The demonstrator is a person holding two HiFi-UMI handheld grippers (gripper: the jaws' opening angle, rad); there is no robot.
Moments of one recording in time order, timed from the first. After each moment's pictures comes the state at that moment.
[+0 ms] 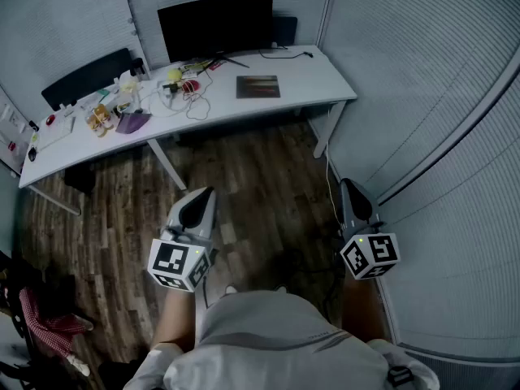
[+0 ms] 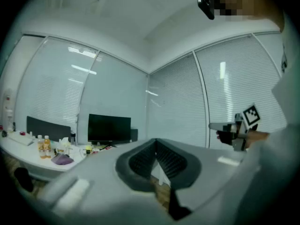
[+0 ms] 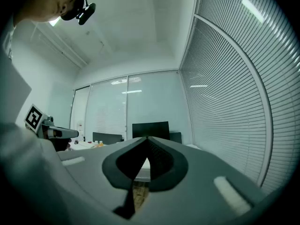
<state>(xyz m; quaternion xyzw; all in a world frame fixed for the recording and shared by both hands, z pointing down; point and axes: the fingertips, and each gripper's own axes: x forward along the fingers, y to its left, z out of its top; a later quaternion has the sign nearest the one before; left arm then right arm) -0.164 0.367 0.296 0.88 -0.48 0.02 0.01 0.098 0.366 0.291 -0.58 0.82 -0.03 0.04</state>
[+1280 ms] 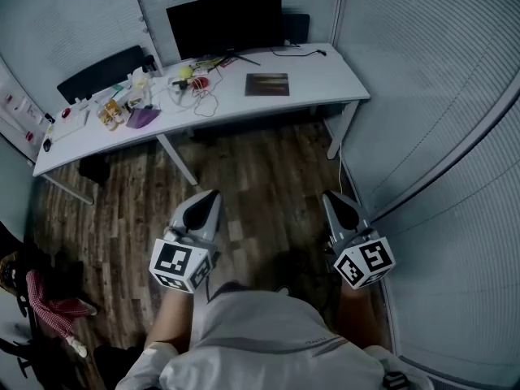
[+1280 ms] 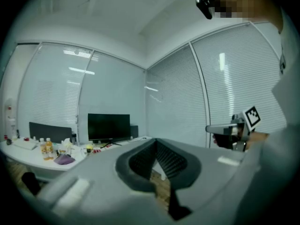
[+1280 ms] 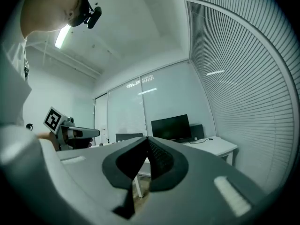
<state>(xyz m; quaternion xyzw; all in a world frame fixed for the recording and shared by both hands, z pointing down) -0.097 0.373 0.310 0.87 -0.49 0.06 0.01 0.112 0.371 0.327 -0.45 0.89 -0.06 0.06</state>
